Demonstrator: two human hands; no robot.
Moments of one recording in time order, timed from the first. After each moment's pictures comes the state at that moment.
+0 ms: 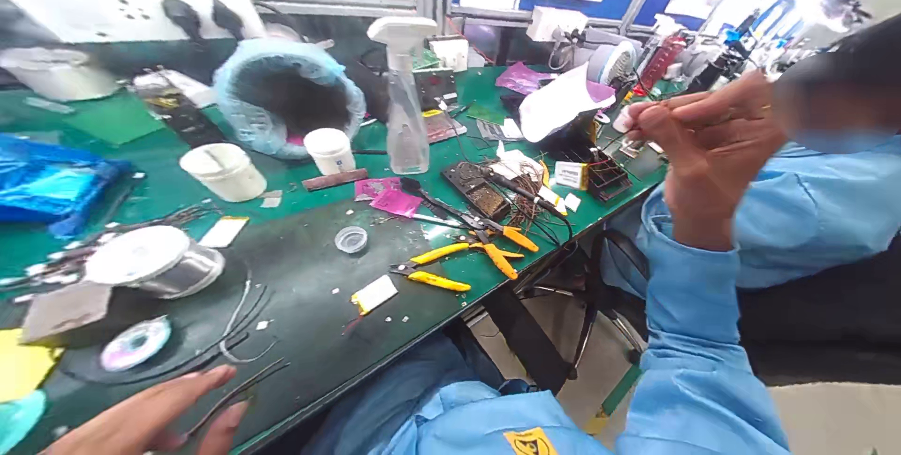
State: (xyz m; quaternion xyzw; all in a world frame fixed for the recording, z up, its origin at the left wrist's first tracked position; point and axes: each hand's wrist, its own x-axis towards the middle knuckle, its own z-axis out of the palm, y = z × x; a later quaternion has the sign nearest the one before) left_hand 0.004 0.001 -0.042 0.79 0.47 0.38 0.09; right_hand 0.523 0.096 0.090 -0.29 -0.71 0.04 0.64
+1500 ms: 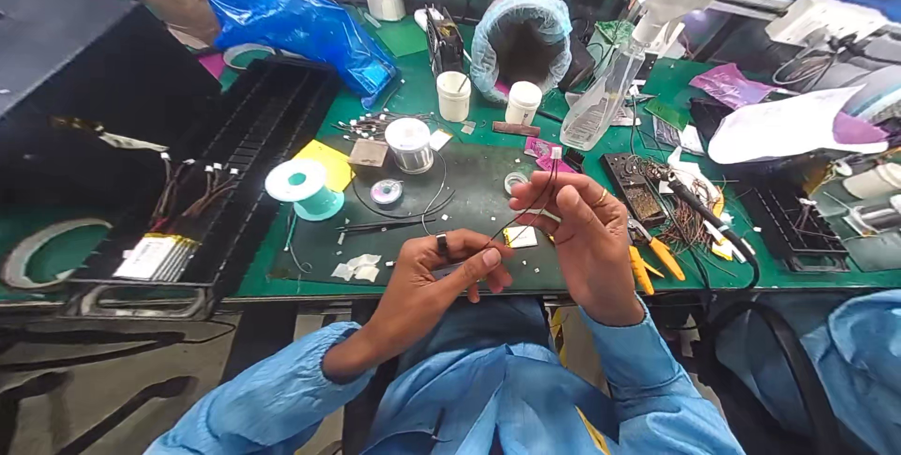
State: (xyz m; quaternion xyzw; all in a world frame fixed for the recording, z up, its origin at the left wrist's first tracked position) left_hand 0.052 0.017 -0.034 0.57 0.32 0.57 0.50; right_hand 0.248 0.093 -0.011 -0.14 -0.54 0.63 0.54
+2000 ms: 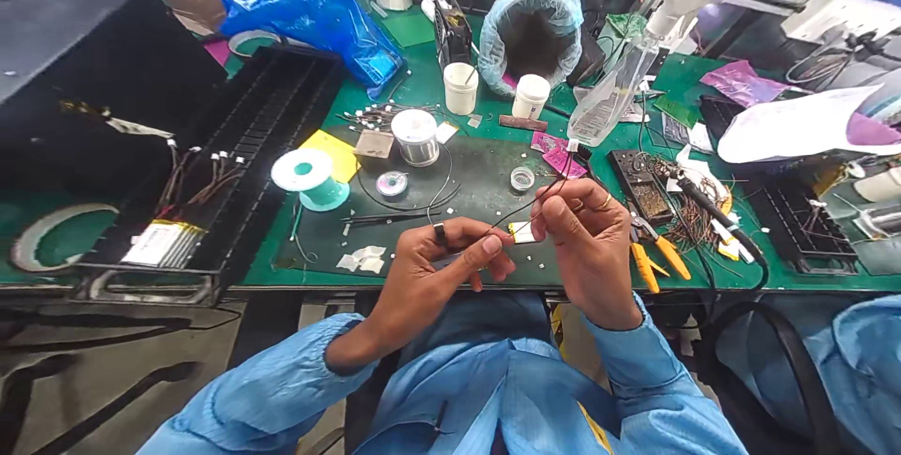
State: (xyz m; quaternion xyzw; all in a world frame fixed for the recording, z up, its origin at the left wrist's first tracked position) left_hand 0.050 0.015 -0.031 0.56 0.33 0.59 0.48; right_hand 0.241 0.085 -0.021 -0.16 -0.53 0.60 0.57
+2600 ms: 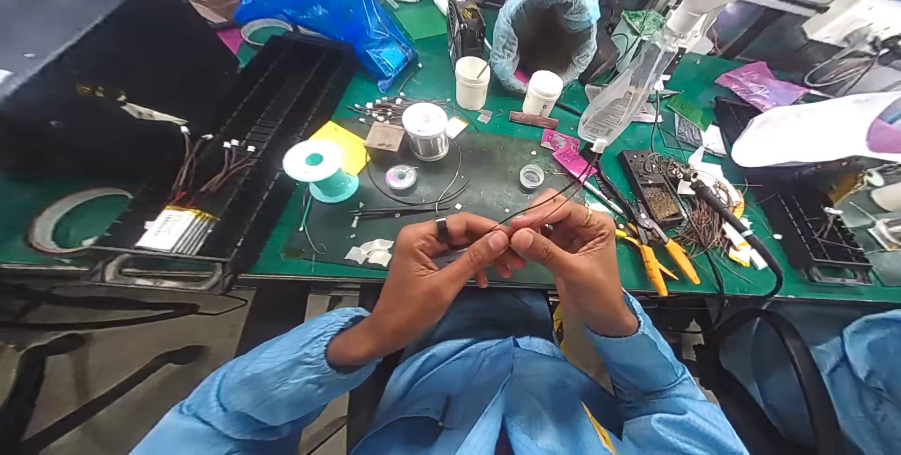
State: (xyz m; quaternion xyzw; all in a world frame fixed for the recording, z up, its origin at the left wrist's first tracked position) left_hand 0.047 0.011 -0.026 0.55 0.33 0.61 0.45; right_hand 0.229 0.077 -0.028 -0.15 -0.60 0.59 0.52
